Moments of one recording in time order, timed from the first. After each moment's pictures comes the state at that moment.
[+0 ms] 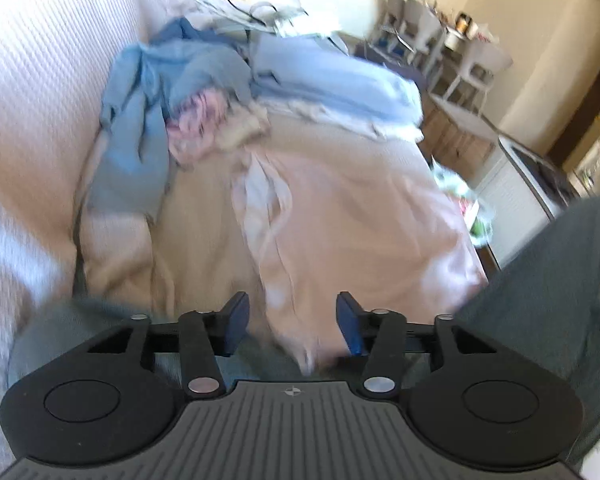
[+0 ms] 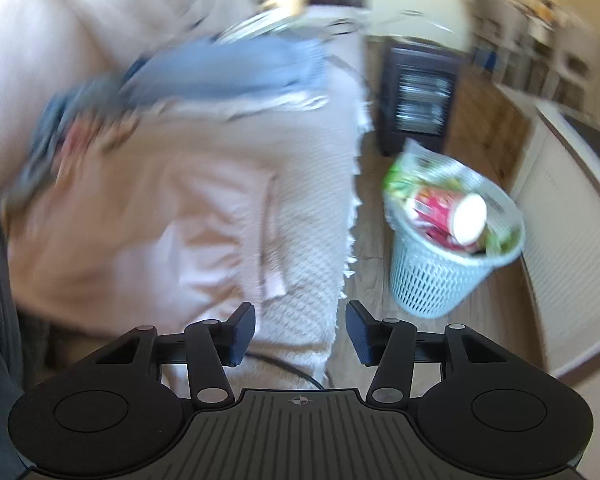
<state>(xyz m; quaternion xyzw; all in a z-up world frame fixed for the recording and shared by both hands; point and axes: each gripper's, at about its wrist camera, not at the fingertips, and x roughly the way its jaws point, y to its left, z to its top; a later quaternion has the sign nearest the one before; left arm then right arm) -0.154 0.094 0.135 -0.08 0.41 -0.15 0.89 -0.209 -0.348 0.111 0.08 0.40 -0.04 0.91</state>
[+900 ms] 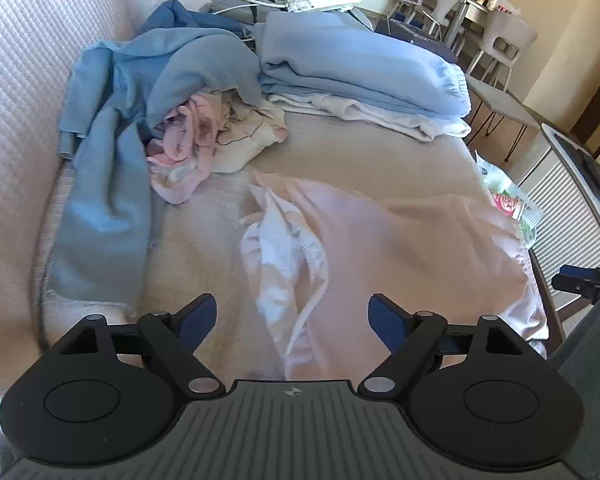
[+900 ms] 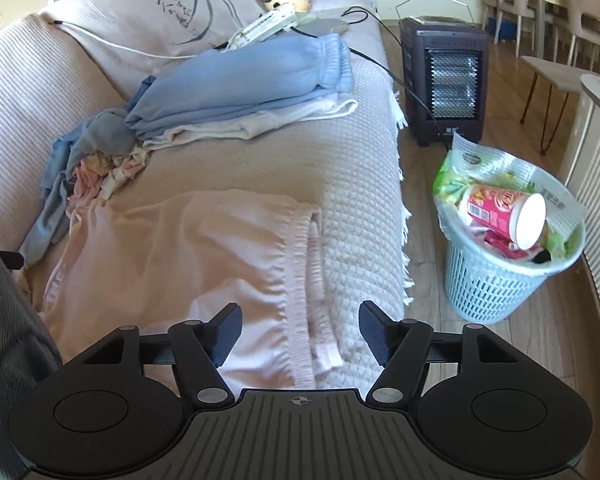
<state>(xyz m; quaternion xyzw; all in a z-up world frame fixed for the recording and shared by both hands) -0.048 0.065 0.105 -0.05 0.45 -0.14 0.88 -0.136 -0.335 0.102 0.11 0.41 0.02 0.91</state>
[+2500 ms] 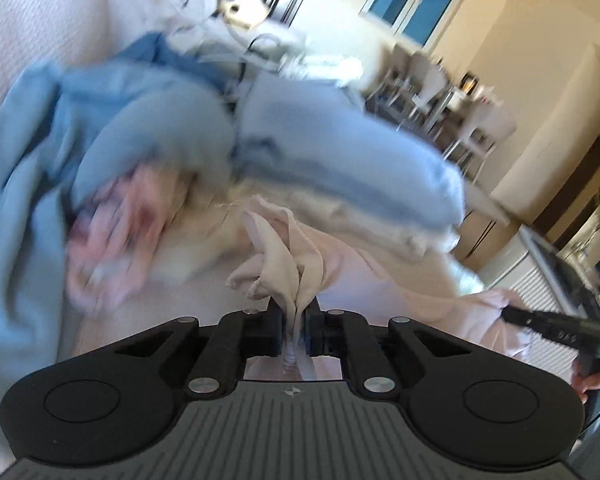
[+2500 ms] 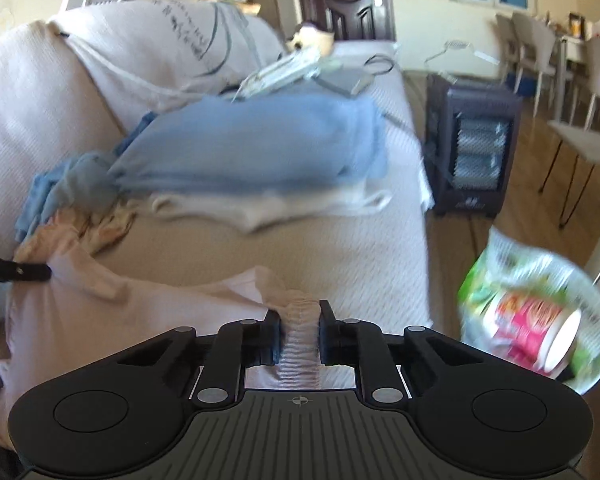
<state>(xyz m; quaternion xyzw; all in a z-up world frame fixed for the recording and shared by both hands) 0.051 0.049 0.090 -0.16 0.35 -0.18 0.91 -0.030 -0.333 0.109 0.06 0.34 0.02 0.94</state>
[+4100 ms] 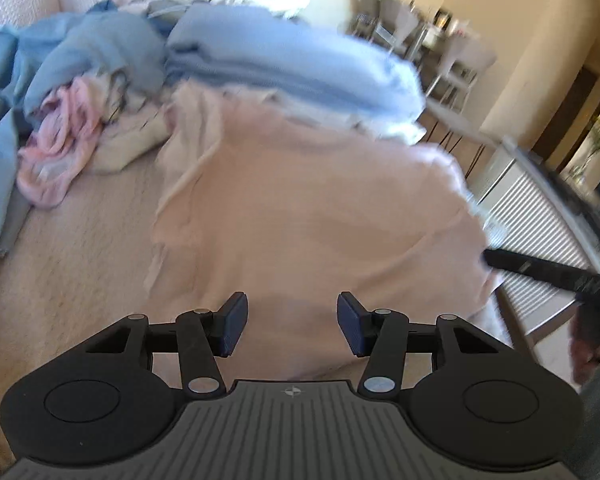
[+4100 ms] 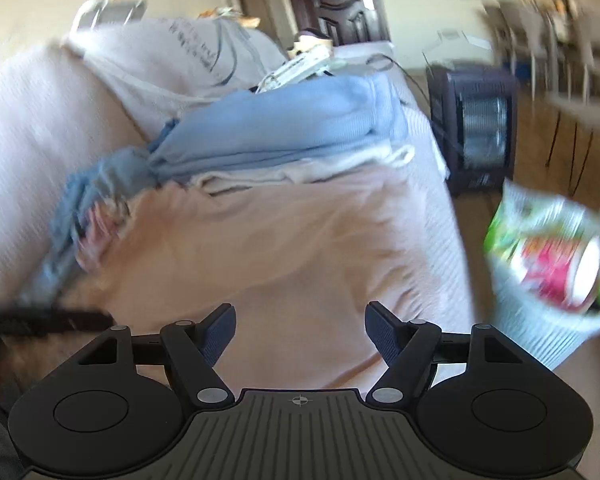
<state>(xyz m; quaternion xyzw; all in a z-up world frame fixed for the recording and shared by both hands) -0.031 -0.002 0.045 -0.07 0.42 -0.19 0.89 -0.099 -0.302 0.072 0.16 0.32 0.04 0.93</state>
